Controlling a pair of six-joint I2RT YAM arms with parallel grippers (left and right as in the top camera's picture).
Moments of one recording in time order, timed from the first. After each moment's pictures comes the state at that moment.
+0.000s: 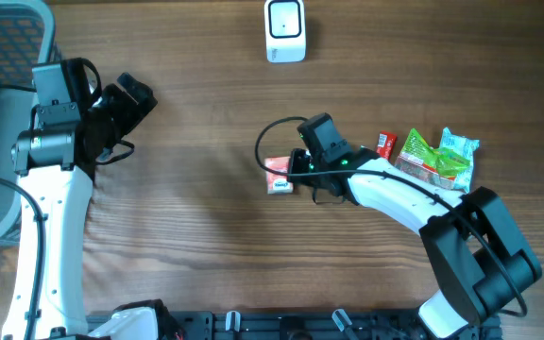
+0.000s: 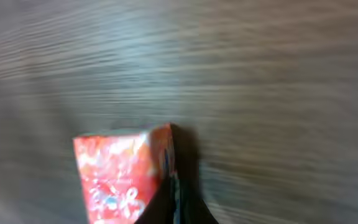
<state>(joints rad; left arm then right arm) 0.13 1.36 1.24 -0.79 0.14 -0.66 0.58 1.77 0.93 -0.21 -0.16 0.70</state>
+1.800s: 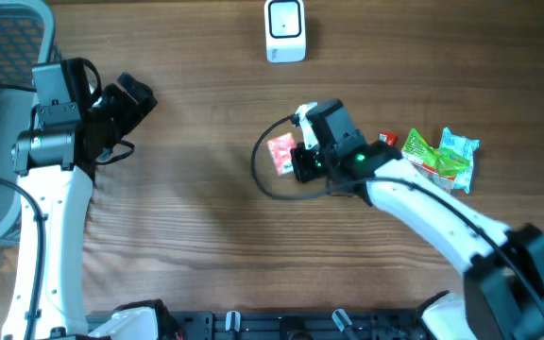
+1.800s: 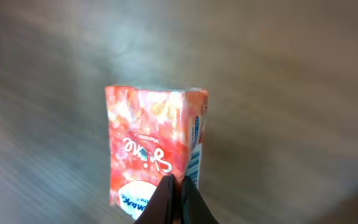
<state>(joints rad) 0.13 1.36 1.24 -0.79 0.14 -0.66 0.58 1.59 1.00 -0.38 -0.09 0.21</state>
